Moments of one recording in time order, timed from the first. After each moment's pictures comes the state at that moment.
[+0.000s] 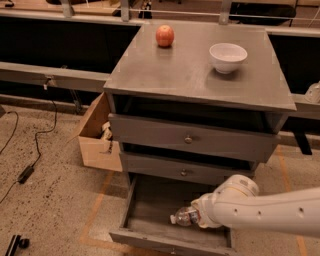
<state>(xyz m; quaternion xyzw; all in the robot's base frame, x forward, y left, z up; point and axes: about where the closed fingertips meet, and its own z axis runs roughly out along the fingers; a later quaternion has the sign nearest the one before) 0.449 -0.138 0.477 -0.81 0.57 -0.06 0.15</state>
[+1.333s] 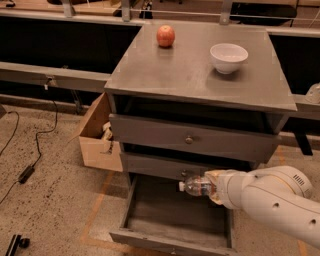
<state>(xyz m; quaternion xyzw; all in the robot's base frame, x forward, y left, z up) 0.472 -0.169 0.631 -0.74 0.60 -0.15 0.26</state>
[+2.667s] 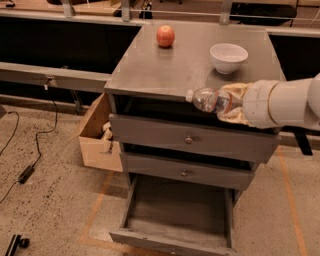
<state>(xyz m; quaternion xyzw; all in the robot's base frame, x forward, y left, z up) 0.551 -0.170 0.884 -0.65 0.61 -0.13 0.43</state>
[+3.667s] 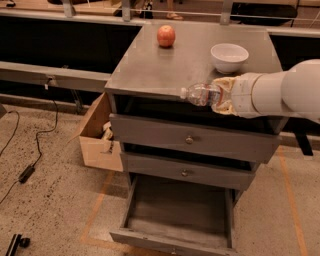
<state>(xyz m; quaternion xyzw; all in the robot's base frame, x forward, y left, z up) 0.591 -0.164 0.878 -0.69 0.56 -0.19 0.42</state>
